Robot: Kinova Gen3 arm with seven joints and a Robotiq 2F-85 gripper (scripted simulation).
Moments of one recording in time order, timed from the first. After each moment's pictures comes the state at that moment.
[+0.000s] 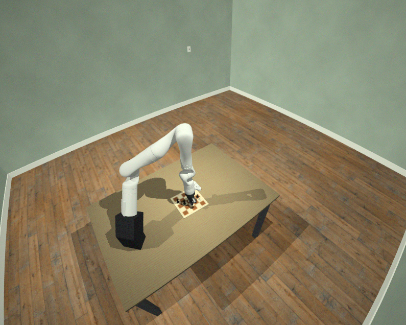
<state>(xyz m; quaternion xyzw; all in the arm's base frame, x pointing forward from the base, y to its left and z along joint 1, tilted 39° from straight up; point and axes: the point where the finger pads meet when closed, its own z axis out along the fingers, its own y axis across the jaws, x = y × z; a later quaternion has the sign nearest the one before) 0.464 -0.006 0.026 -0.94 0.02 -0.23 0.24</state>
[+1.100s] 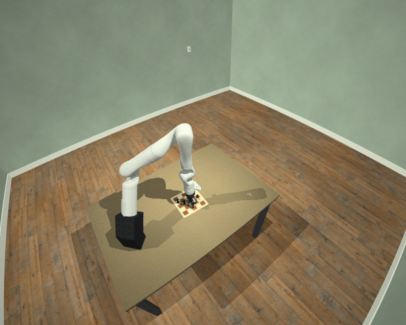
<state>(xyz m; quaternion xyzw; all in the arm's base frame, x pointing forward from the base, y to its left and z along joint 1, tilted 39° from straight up) 0.464 -0.006 0.026 -0.94 0.02 -0.23 0.24</state>
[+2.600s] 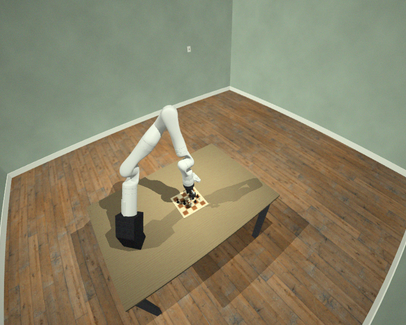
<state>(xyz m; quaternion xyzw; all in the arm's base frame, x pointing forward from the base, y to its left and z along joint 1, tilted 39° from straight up) 0.424 -0.046 0.096 -0.94 0.02 -0.23 0.24</state>
